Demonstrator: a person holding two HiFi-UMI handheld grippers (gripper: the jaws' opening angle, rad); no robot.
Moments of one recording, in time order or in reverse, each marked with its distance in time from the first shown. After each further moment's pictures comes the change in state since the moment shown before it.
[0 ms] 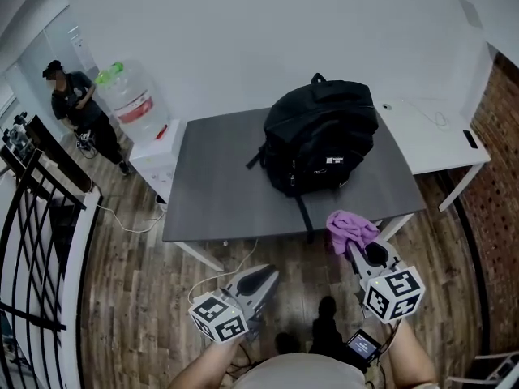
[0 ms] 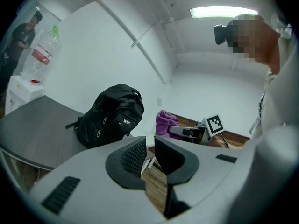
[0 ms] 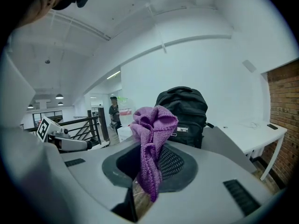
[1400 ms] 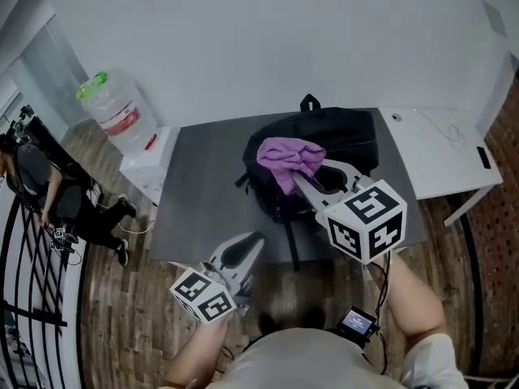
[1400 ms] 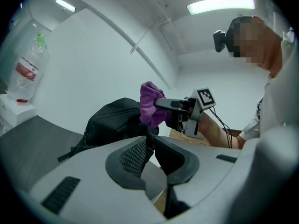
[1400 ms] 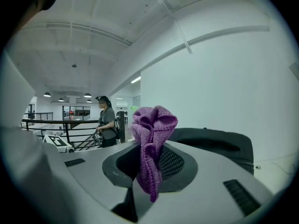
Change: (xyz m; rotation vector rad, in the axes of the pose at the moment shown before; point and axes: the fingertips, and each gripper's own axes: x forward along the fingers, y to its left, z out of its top) left arm 0.140 0.070 0.110 0.091 -0.107 0.094; right arm 0.176 -0.035 0.193 -0.185 -0.072 0.316
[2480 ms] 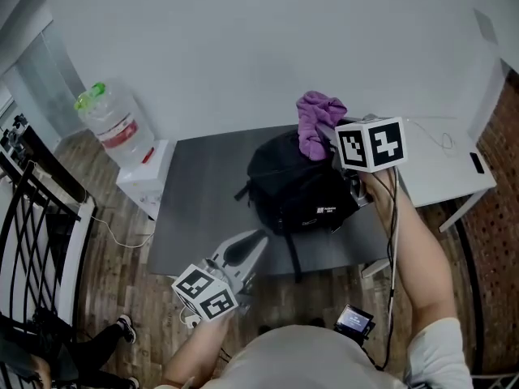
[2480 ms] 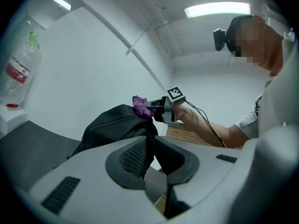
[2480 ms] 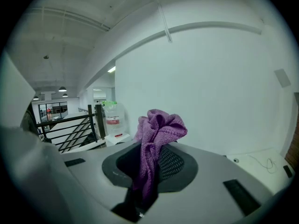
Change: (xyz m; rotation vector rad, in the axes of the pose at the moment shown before) left arm 0.009 0.018 0.027 0.032 -0.016 -0.081; right arm 0.051 -0.127 0.033 0.082 0.155 -0.252
